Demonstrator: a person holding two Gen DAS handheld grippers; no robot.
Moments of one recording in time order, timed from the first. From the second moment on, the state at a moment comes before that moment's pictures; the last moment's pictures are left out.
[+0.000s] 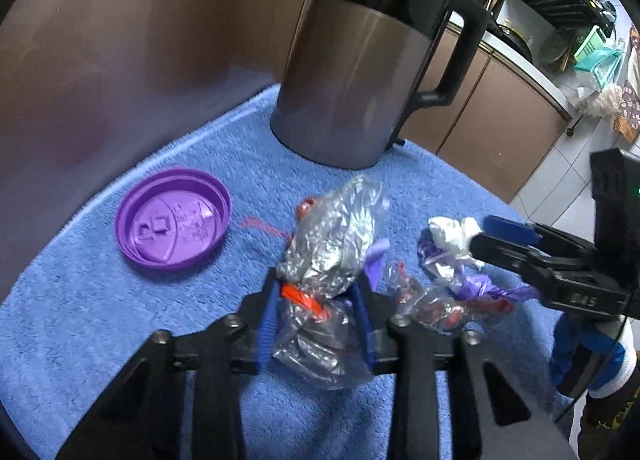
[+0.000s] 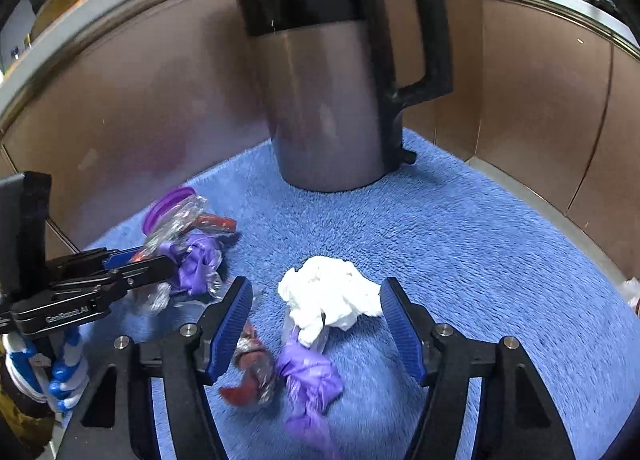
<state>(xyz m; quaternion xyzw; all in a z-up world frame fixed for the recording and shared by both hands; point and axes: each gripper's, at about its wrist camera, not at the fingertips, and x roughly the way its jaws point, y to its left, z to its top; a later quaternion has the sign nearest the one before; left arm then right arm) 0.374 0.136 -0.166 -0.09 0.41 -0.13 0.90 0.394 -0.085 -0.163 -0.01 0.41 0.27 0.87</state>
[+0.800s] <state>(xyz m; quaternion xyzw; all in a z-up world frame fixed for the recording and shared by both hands) 0.315 0.163 -0.142 -0.16 0.39 -0.17 0.89 0.355 -0.112 -0.146 0.02 0.40 0.27 0.88</state>
